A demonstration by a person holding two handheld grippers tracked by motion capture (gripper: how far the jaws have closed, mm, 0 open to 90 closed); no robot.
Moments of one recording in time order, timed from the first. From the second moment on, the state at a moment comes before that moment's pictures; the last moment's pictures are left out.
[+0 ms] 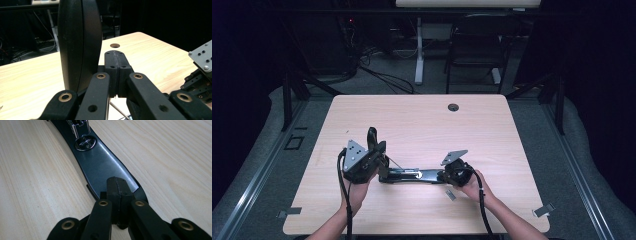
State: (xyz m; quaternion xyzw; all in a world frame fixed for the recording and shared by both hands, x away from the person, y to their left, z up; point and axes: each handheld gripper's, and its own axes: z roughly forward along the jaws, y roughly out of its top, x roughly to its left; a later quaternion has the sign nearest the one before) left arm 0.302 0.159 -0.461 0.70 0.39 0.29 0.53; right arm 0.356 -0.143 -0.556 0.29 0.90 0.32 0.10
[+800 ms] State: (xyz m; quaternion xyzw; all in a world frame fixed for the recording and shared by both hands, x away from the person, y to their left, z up) left arm 0.302 0.162 -0.462 0.70 0.38 0.30 0.52; right arm 0.355 -0.143 -0.556 0.29 0.89 0.32 0.10
